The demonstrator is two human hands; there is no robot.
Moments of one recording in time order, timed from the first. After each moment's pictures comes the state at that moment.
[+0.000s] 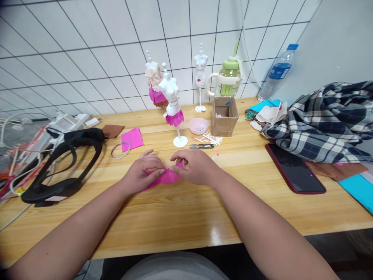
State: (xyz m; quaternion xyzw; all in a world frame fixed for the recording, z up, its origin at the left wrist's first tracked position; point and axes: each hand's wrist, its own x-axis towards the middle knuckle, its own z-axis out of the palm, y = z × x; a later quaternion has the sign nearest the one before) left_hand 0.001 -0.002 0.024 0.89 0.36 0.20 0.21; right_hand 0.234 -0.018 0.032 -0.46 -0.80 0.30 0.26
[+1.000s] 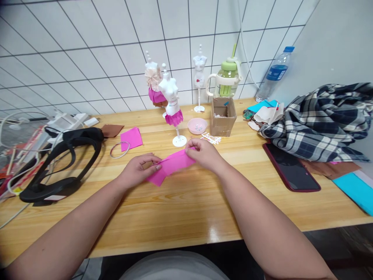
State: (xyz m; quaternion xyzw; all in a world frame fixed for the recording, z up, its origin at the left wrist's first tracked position) left_hand -0.009 0.008 0.010 0.81 0.43 0.26 0.31; right_hand 0.253 0.004 0.024 -0.51 -0.61 0.47 0.39
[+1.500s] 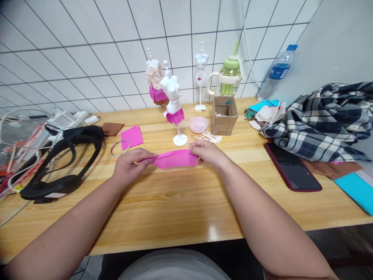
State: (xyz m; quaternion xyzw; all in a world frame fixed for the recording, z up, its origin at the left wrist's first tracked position) left_hand -0.022 0.010 0.013 0.85 0.33 0.39 0.13; right_hand 0.258 0.006 0.023 -0.55 -0.54 0.55 0.34
